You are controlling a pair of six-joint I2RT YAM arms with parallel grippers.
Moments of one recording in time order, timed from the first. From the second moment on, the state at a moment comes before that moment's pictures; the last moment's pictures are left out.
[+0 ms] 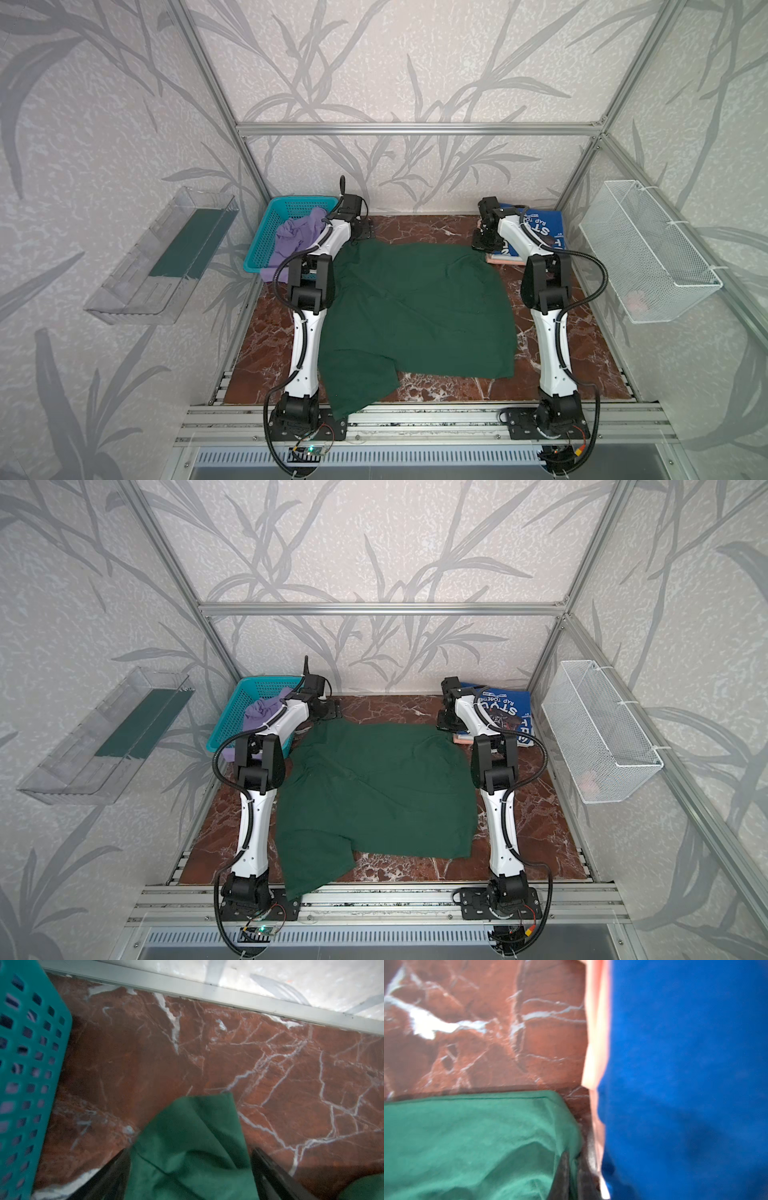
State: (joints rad) left arm -0.12 2.48 2.18 -0.64 -0.05 -0.28; right arm 0.16 2.44 2.18 -0.99 0.04 0.33
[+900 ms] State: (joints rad) left arm -0.09 2.61 2.34 -0.72 0.11 -0.29; right arm 0.12 2.43 2.20 -0.94 -0.15 0.30
